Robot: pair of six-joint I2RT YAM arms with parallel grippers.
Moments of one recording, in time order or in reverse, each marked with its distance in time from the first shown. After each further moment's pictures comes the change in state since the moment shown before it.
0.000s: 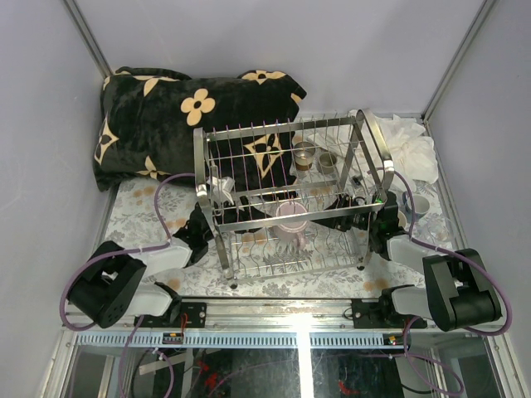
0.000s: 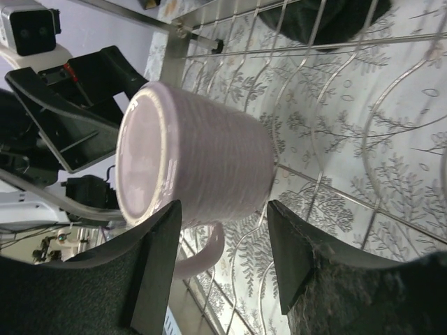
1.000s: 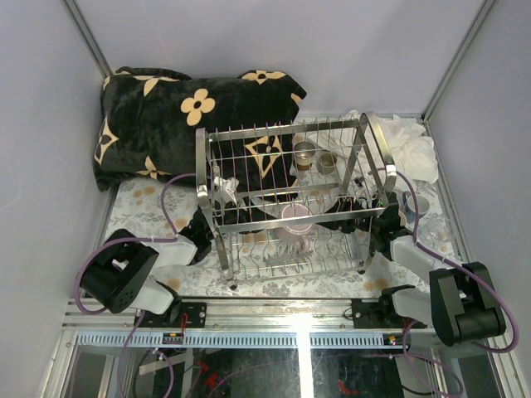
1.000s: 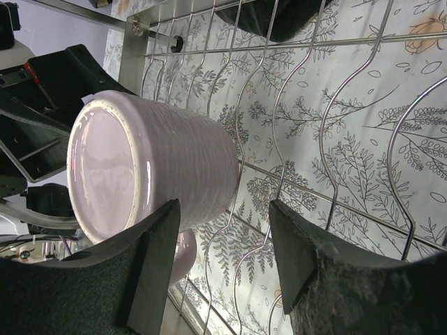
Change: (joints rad) left arm -0.001 0.097 0.001 0.137 0.069 -0.052; right arm 0.001 -0.090 0.030 -0.235 0.093 -0.111
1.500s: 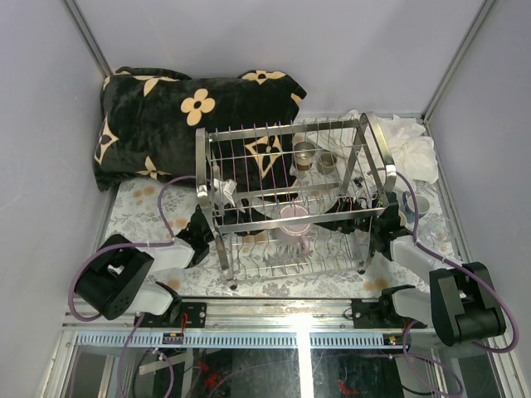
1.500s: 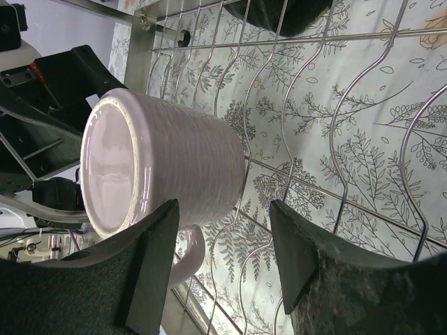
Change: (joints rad) left arm 0.000 -0.061 -0.036 -0.024 -0.006 -0.013; right arm 0.000 0.001 0.000 -0.001 -0.024 0.003
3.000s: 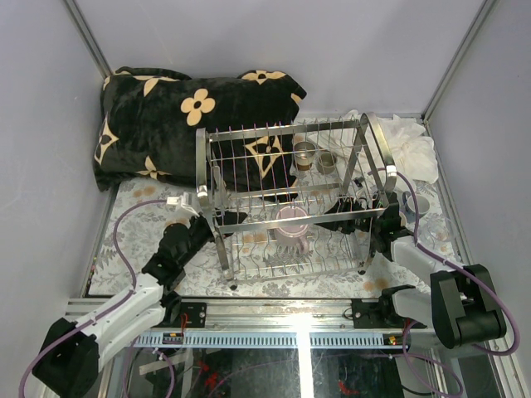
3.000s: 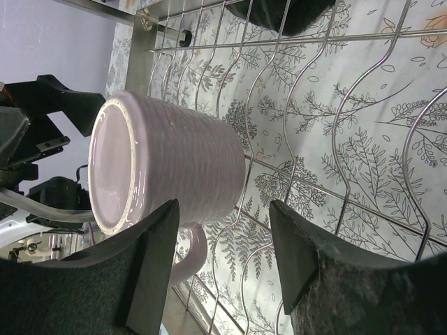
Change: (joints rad) left arm 0.047 -0.668 -0.178 -0.391 -0.328 -0.135; right arm -0.001 -0.018 0.000 -0.016 -0.001 0.000
